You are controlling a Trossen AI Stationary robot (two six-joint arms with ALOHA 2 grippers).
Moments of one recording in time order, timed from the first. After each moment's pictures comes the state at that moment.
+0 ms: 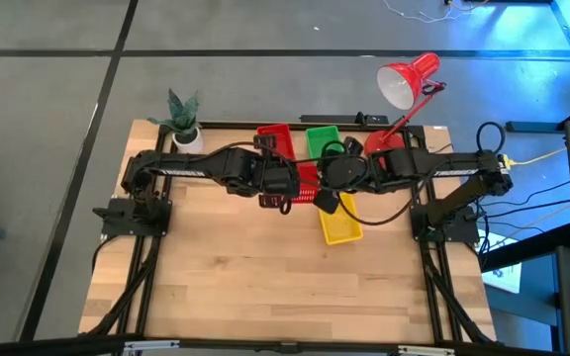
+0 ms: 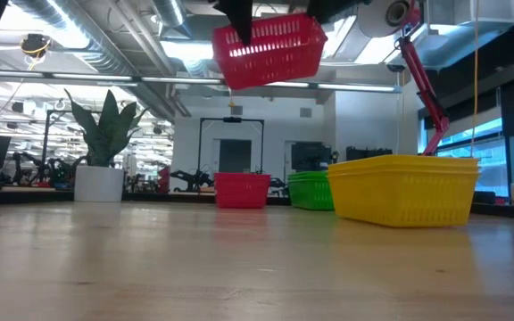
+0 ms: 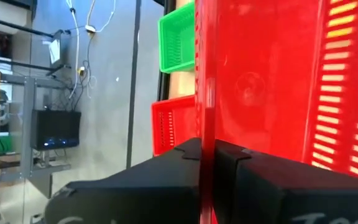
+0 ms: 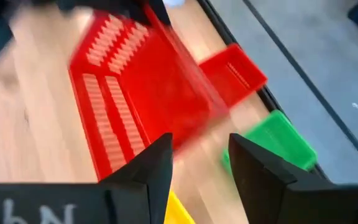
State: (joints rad) left arm -0.04 1.85 2.01 -1.37 -0.71 0.00; right arm 0.18 1.51 1.67 -1.02 0.52 0.33
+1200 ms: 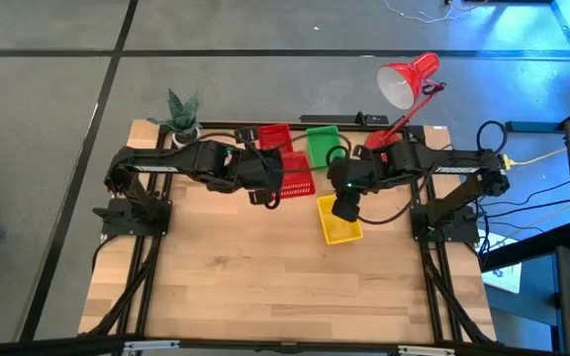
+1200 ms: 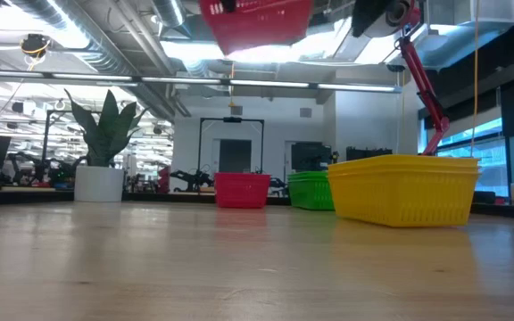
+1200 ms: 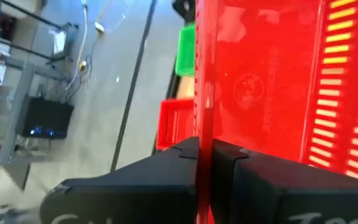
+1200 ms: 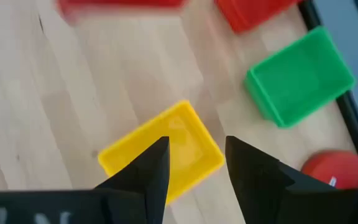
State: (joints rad) left arm -0.10 1.74 2.01 -1.28 -0.75 -0.03; right arm 0.10 1.56 1.75 -1.37 0.27 0.38
